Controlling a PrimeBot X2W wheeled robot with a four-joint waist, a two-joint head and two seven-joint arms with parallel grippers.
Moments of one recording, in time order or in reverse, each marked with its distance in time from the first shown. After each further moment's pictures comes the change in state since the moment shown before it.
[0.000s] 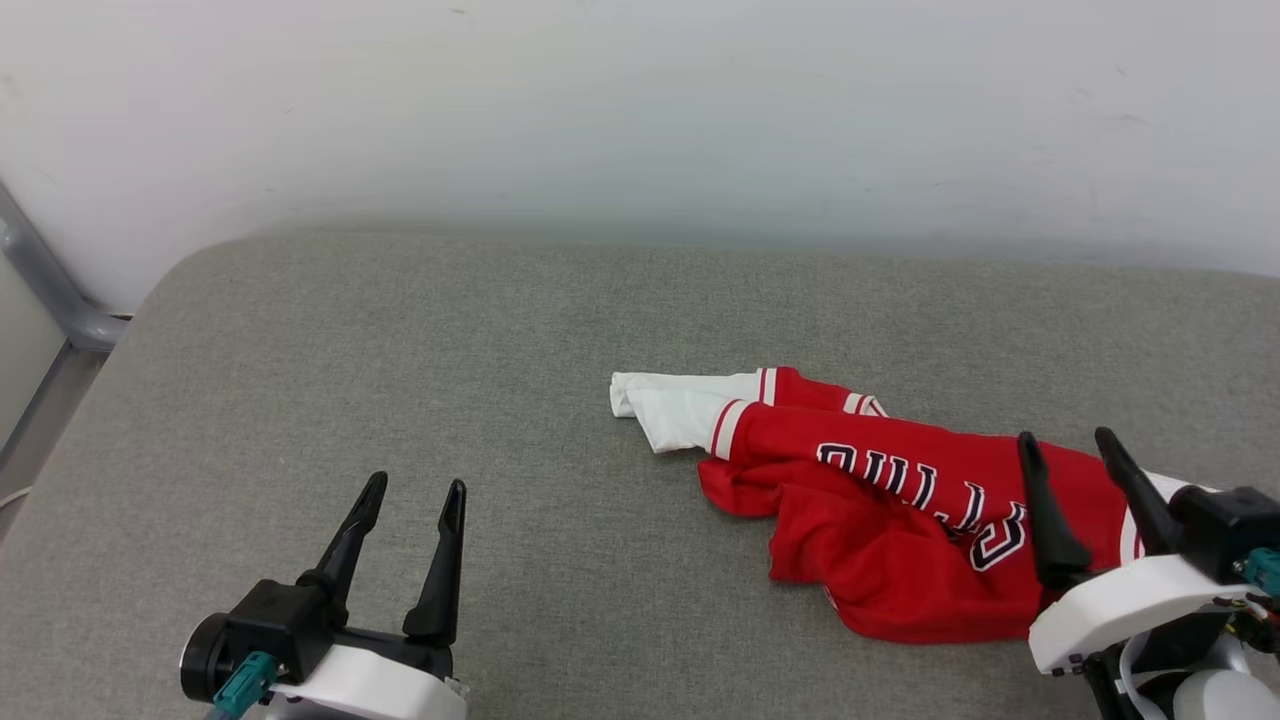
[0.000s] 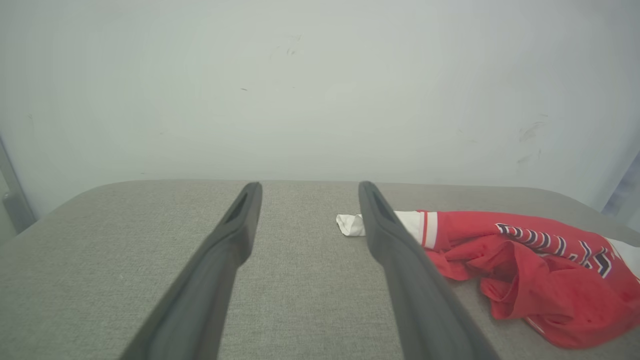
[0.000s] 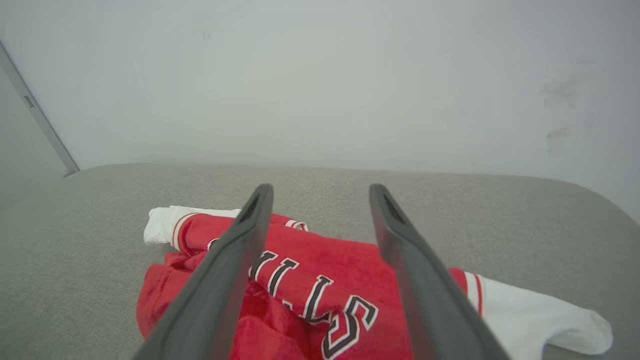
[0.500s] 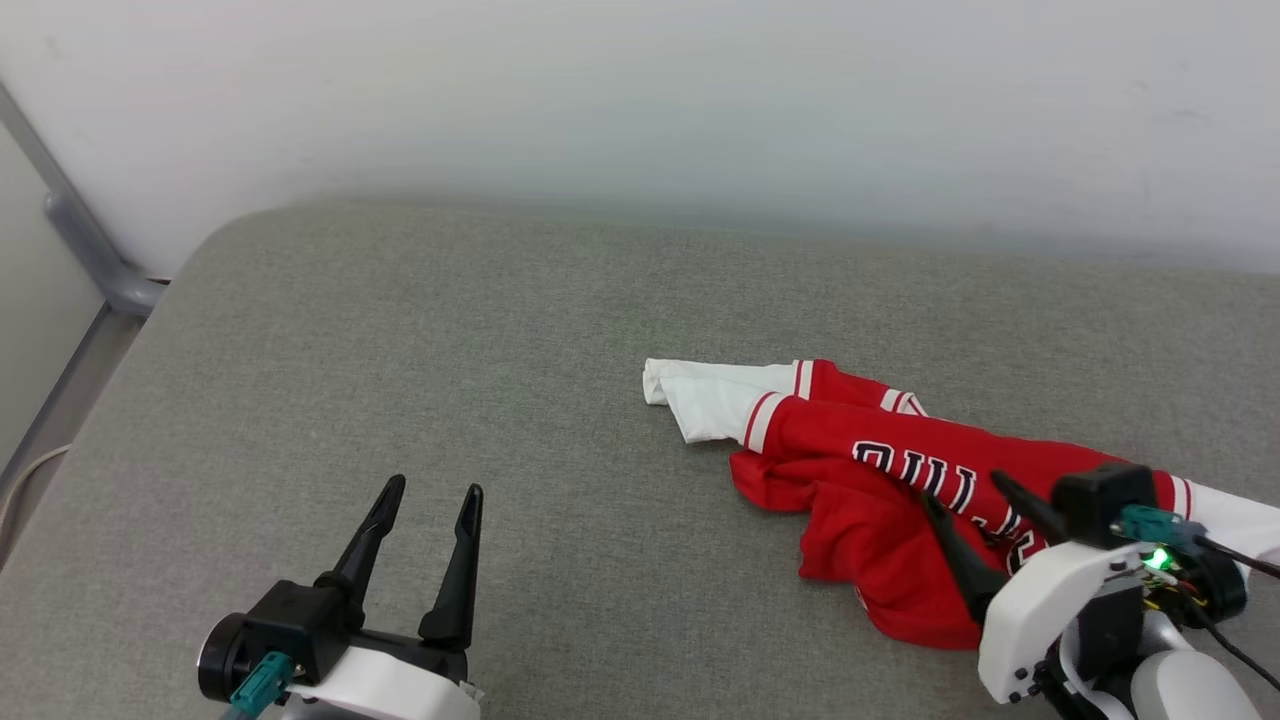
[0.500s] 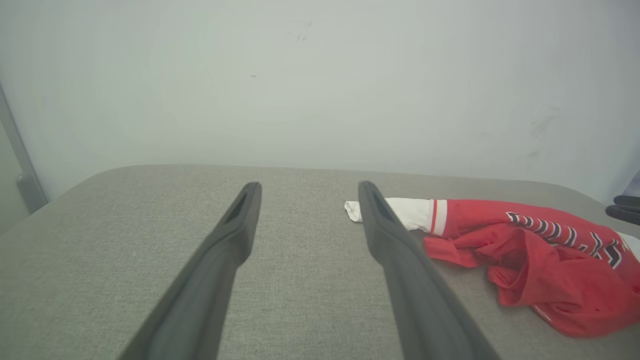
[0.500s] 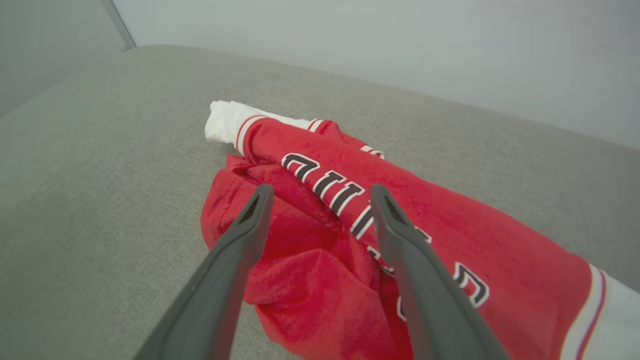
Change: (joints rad) left arm -0.001 -0.003 -0.021 0.005 -0.001 0.000 0.000; right arm -0.024 -0.102 0.182 0.016 0.063 0.000 0.216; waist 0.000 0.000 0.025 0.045
